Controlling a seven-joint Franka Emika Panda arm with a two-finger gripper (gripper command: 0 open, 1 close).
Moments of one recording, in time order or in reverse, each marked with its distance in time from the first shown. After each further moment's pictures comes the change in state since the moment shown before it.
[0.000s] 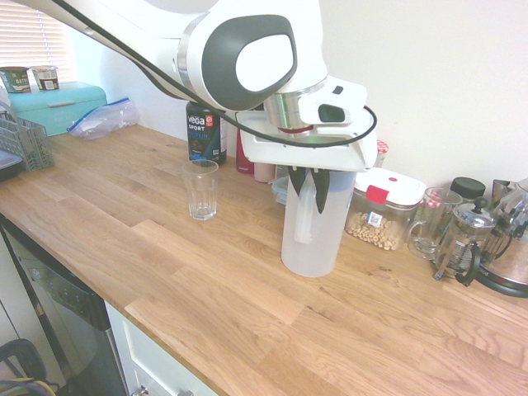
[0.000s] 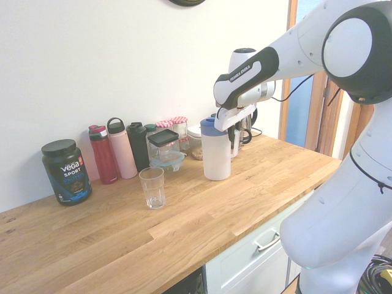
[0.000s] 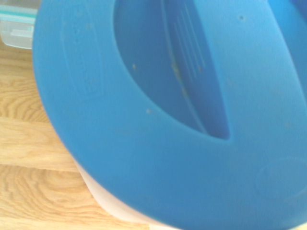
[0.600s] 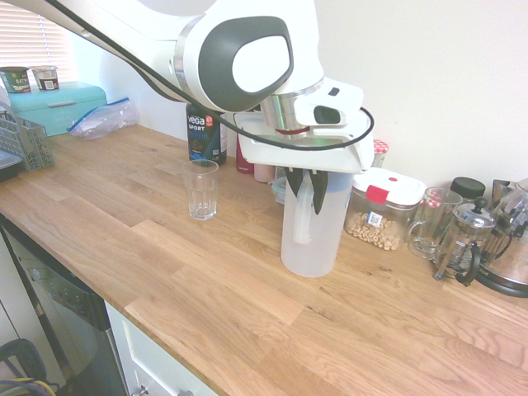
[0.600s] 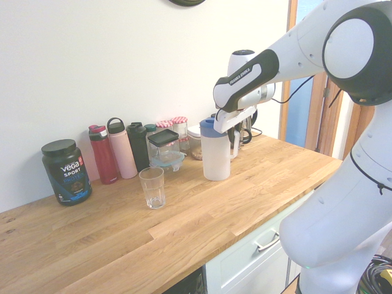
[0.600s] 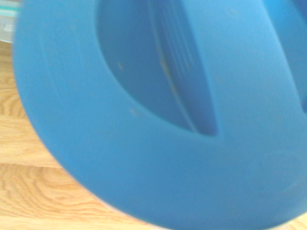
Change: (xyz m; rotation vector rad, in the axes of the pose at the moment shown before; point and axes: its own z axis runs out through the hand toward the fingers) arm -0.001 0.004 0.000 -0.007 0.000 0.028
